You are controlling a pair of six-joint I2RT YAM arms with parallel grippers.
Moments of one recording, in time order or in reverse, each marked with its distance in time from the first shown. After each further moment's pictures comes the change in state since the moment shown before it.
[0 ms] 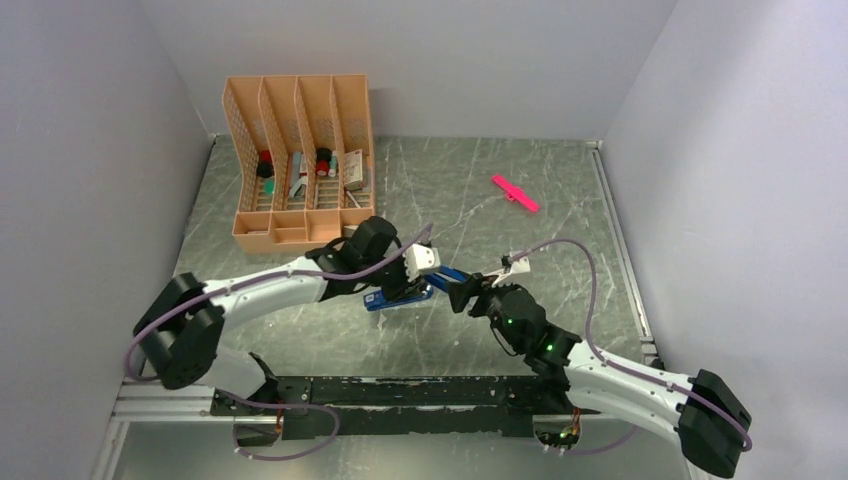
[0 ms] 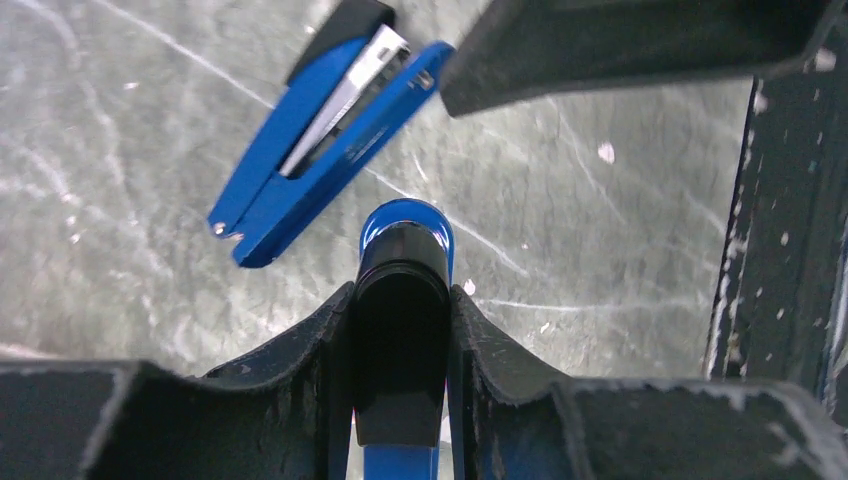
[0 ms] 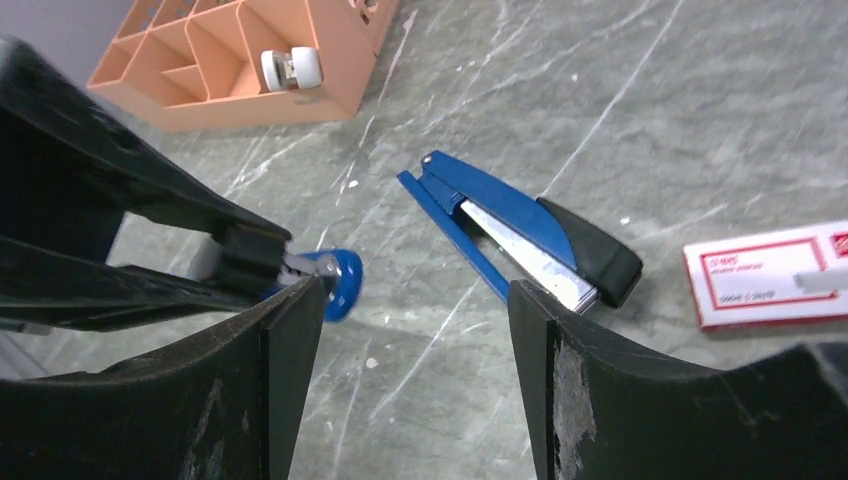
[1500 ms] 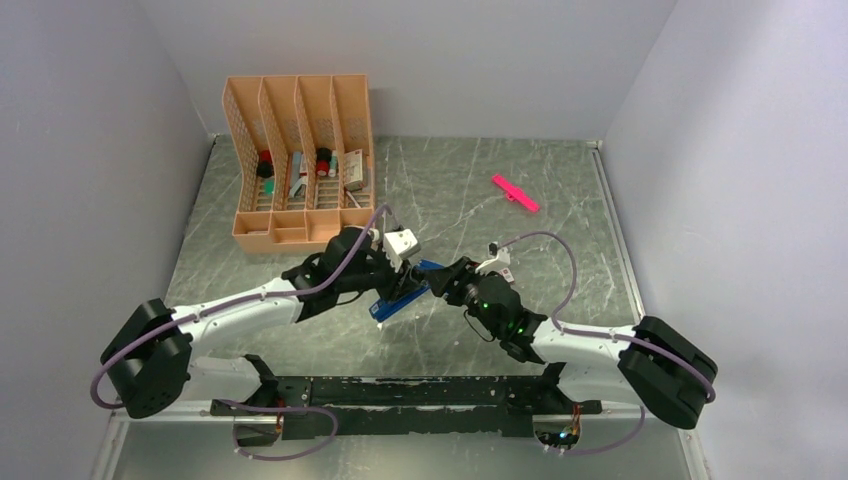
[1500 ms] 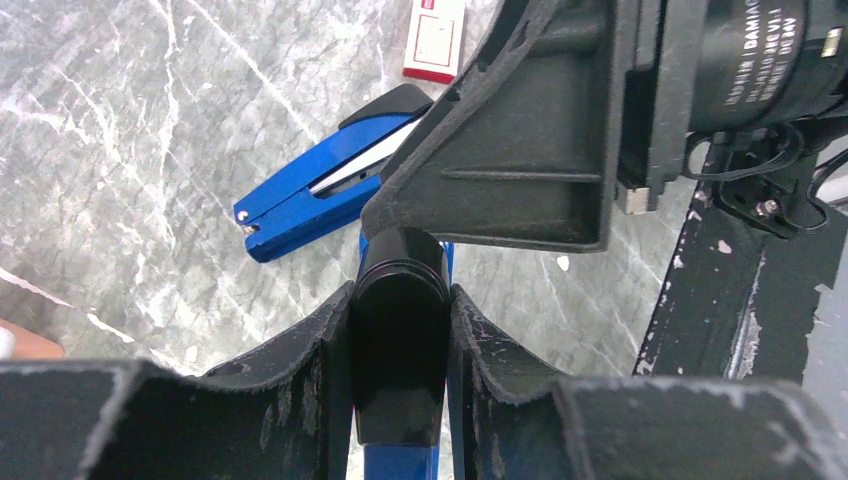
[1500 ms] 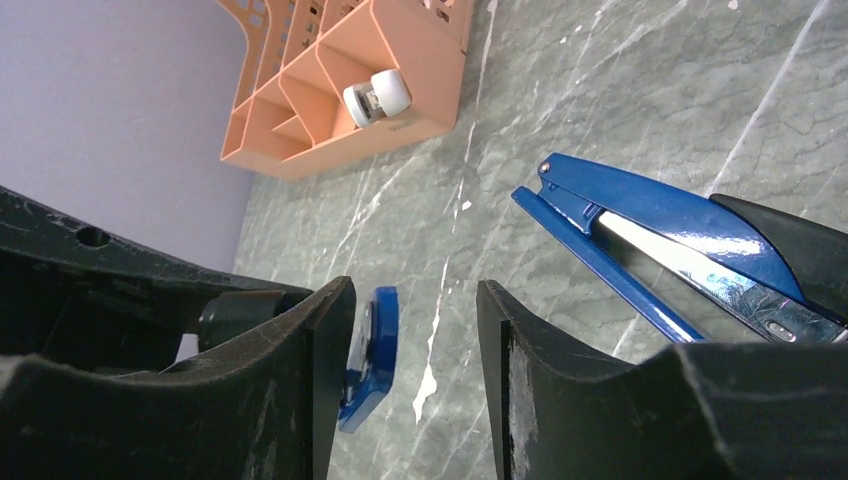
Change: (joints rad) left arm -0.002 -0.222 -0.197 0.292 -0.139 -0.436; right arm -0.006 0.427 0.073 0.357 -0.076 0.400
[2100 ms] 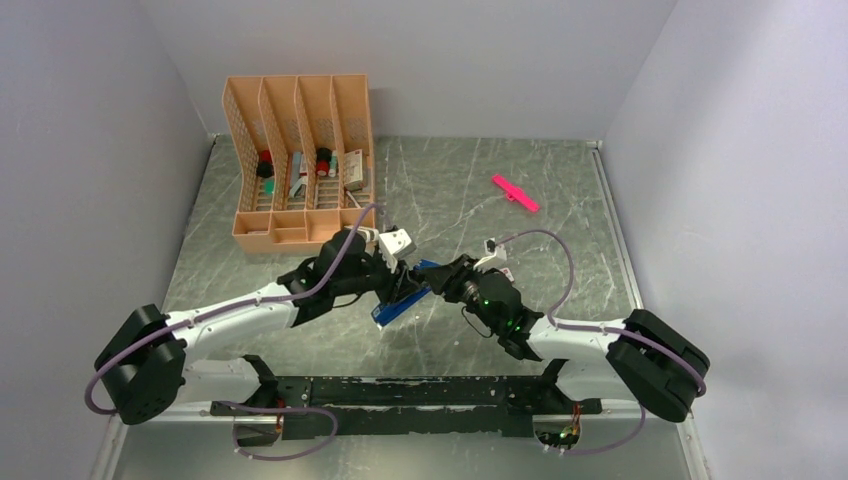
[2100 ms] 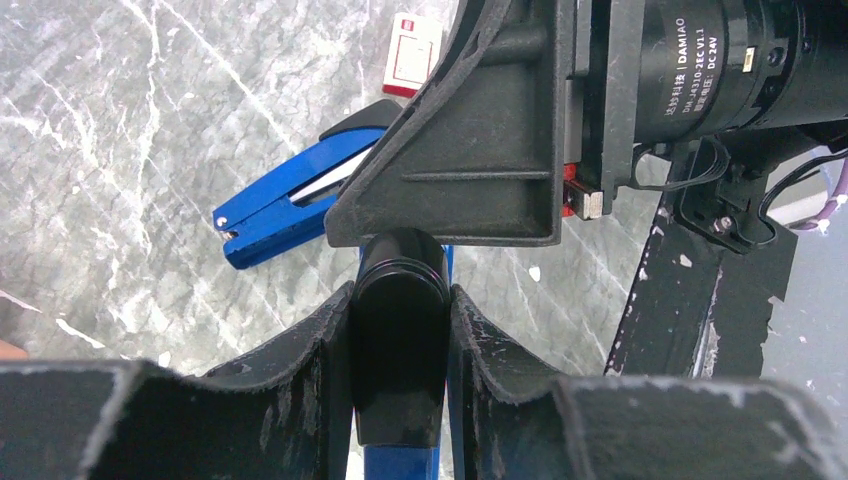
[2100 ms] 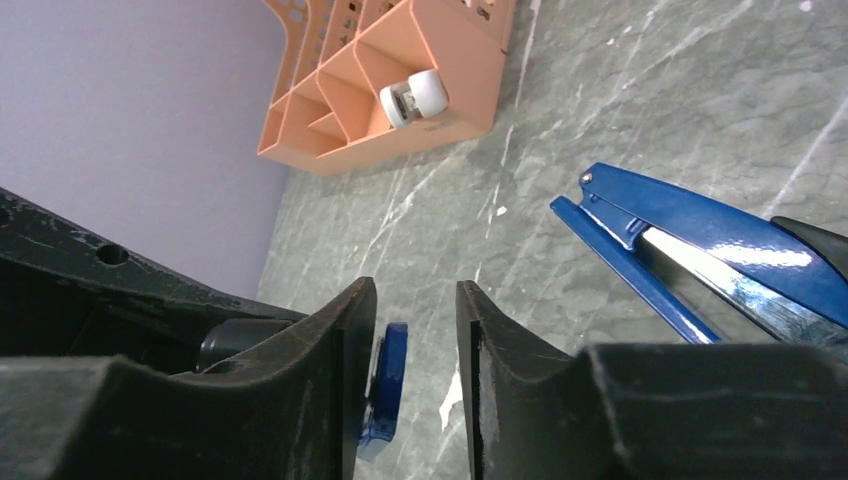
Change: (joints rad) left arm 0.000 -0.043 -0.040 0.052 0.028 -0.061; right arm -0.025 0.063 0.000 0.106 -0.082 0.009
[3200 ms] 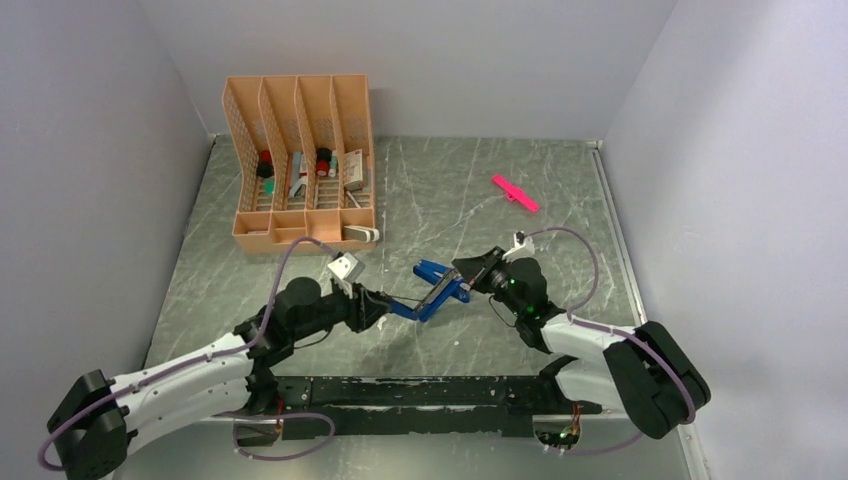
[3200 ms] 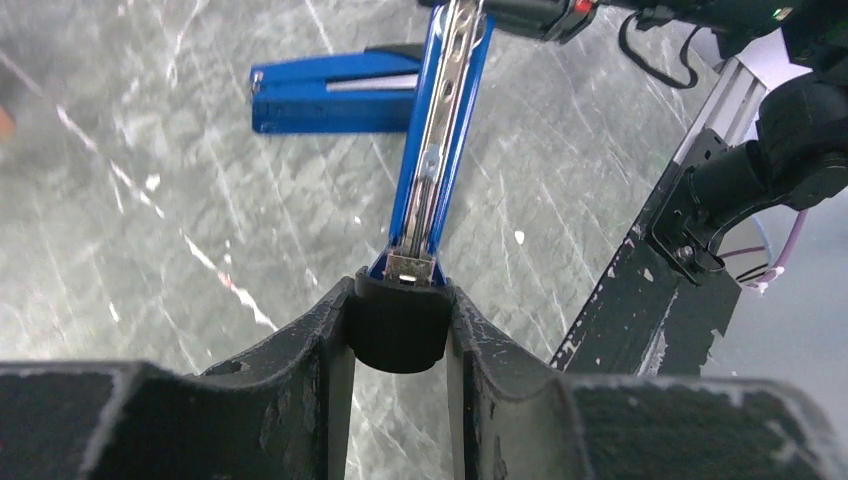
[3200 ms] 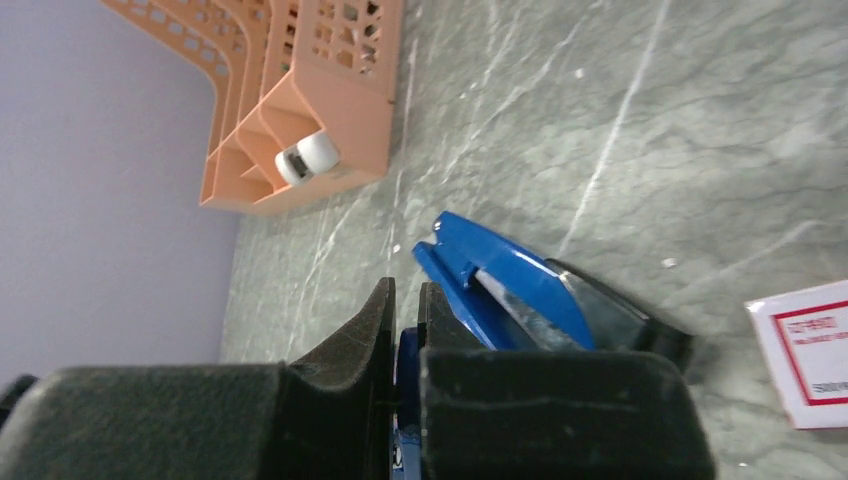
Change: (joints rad) left arm -0.014 -0.432 -0.347 0.044 -0.202 -0.265; right arm -0.348 -0.039 -0.058 -0.040 -0.271 -0.026
